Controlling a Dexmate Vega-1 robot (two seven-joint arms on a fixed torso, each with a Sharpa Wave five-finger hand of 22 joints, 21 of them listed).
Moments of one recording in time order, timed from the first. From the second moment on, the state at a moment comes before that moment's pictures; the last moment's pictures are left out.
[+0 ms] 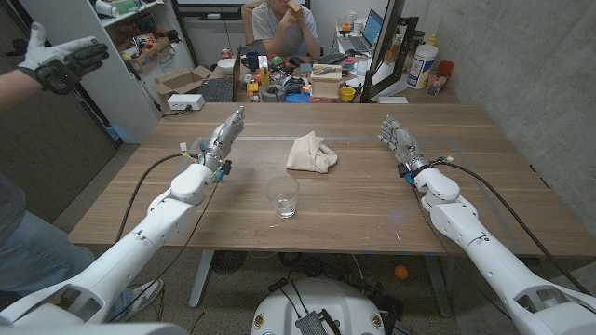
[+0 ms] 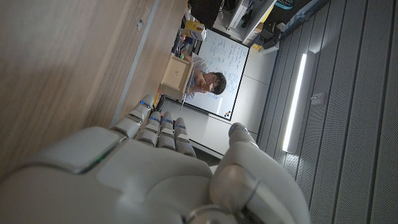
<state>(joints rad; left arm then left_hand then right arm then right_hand) 0.89 0.65 0.35 -1.48 -0.45 -0.19 0.13 0.32 -0.08 0.29 0.12 0.33 -0.04 0.06 0.21 0.19 0.00 0.01 0.21 0.18 -0.02 0.01 0.19 0.18 0.00 -0.03 0.20 0.17 -0.88 -0.43 -0.25 -1.33 0.47 0.23 0.06 0.25 0.08 0.29 0.00 0.19 0.09 0.13 0.21 0.18 0.08 0.12 0.28 0.18 0.06 0.07 0.19 0.18 0.18 -0.02 0.25 0.18</state>
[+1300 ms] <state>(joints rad) 0.77 0.82 0.46 -1.58 0.00 -0.12 0.09 0.44 -0.04 0.33 0.05 0.35 -0.03 0.05 0.21 0.19 0.02 -0.01 0.21 0.19 0.02 0.01 0.20 0.18 0.03 -0.02 0.21 0.18 -0.93 -0.42 -0.27 -1.42 0.41 0.25 -0.08 0.25 0.08 0.27 -0.01 0.19 0.15 0.08 0.21 0.18 0.13 0.11 0.28 0.18 0.09 0.06 0.19 0.18 0.20 -0.02 0.24 0.18</state>
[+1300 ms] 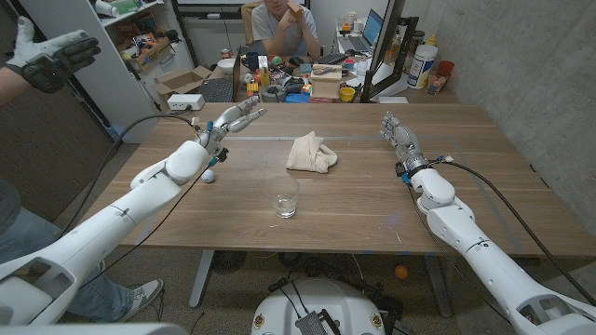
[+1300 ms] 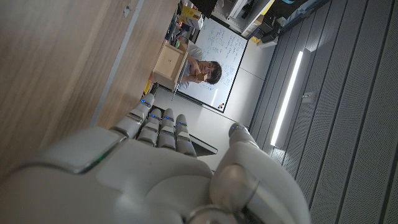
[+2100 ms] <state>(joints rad) 0.72 0.88 0.51 -1.71 0.39 -0.07 0.06 0.56 -0.06 0.32 -0.03 0.36 0.03 -0.04 0.23 0.20 0.12 -0.06 0.23 0.20 0.19 0.03 0.23 0.19 0.37 0.21 0.30 0.19 -0.96 -0.41 -0.28 -1.45 0.40 0.27 -0.13 0.25 0.07 0.27 -0.01 0.19 0.16 0.08 0.21 0.18 0.16 0.11 0.28 0.18 0.09 0.06 0.19 0.18 0.20 -0.01 0.24 0.18</state>
